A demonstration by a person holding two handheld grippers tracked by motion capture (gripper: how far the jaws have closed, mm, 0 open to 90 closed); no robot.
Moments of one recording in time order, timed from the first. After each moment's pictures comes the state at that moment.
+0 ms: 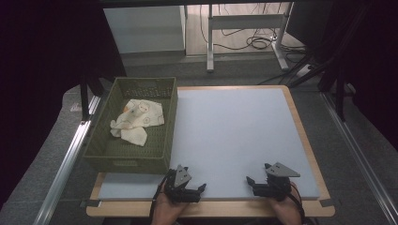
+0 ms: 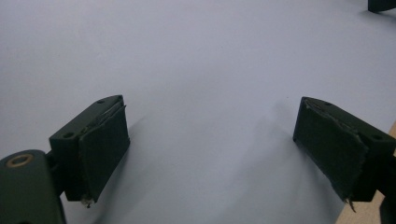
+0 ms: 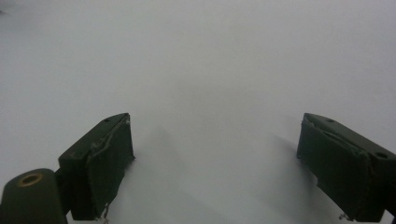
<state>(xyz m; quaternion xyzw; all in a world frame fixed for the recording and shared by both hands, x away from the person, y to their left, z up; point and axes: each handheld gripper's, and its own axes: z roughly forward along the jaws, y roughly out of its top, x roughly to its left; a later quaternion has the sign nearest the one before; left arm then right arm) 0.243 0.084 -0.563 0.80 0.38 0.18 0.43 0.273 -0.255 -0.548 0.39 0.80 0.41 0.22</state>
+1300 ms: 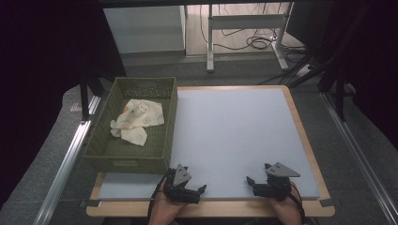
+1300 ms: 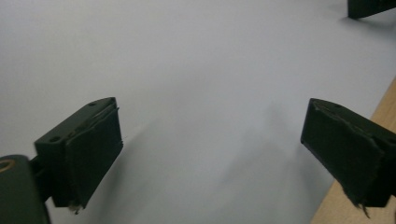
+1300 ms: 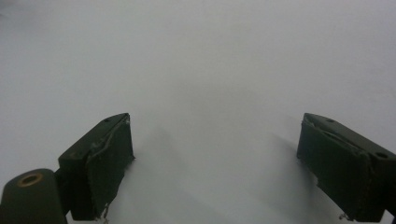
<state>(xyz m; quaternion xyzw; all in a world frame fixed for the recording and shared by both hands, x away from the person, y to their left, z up) 0.242 0.085 -0.550 0.81 0.37 0.17 0.43 0.274 -0.255 -0.548 0.39 0.80 0.41 0.22</state>
